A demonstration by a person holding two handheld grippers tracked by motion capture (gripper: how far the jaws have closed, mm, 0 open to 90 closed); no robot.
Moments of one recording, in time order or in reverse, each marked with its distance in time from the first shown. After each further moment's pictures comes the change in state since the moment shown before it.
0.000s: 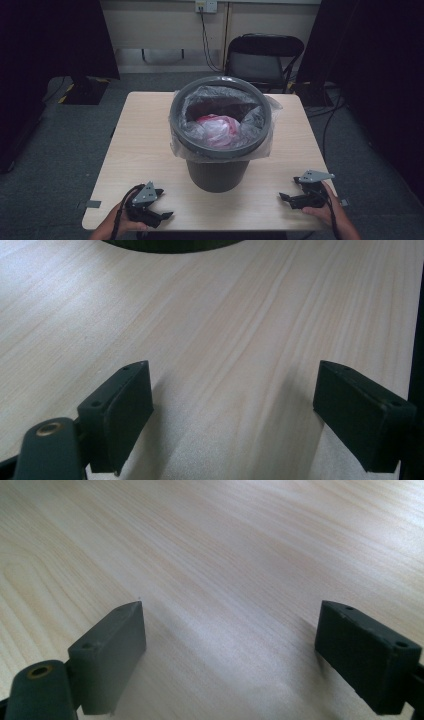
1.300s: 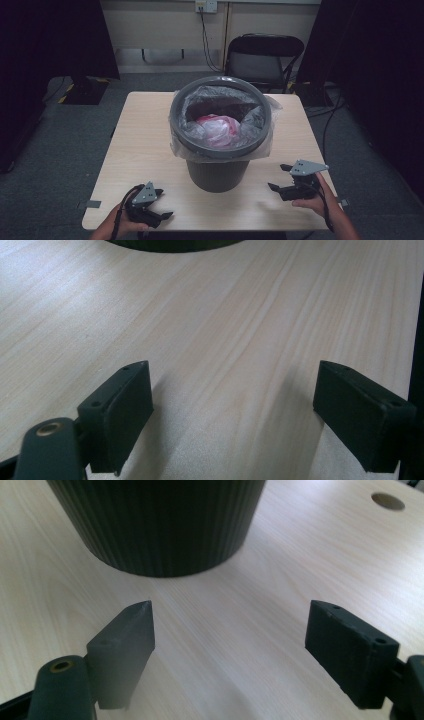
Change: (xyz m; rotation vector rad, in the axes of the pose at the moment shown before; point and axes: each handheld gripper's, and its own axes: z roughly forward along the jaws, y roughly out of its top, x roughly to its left) left arm -0.001 0.000 0.000 -0.001 0.005 -0.006; right arm 0.033 0.064 -0.019 -0.131 0.048 -0.169
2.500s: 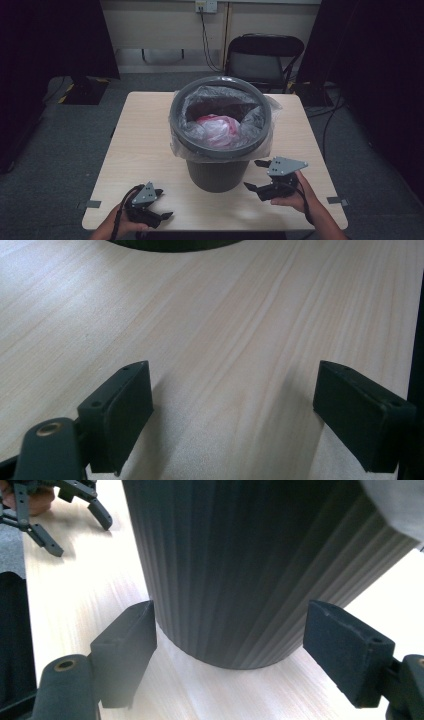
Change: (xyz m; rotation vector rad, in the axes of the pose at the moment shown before) left arm 0.000 0.000 0.000 0.000 0.001 -0.001; right arm 0.046 0.059 0.015 -0.110 0.117 -0.120
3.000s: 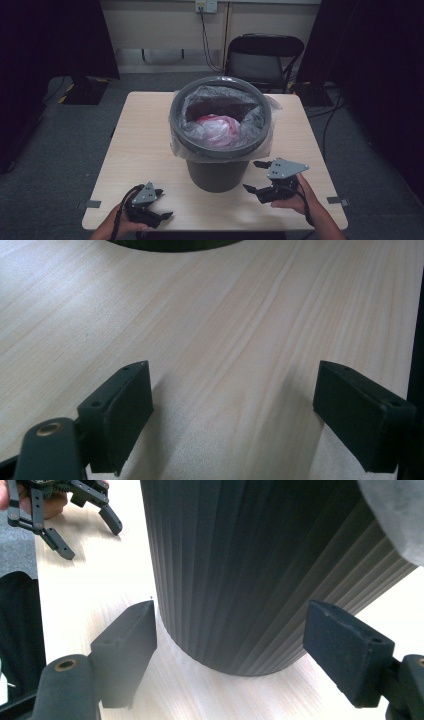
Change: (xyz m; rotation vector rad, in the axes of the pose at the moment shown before) left arm 0.000 0.000 0.000 0.001 0.000 0.001; right arm 0.007 0.005 -0.005 -0.021 0.008 -0.029
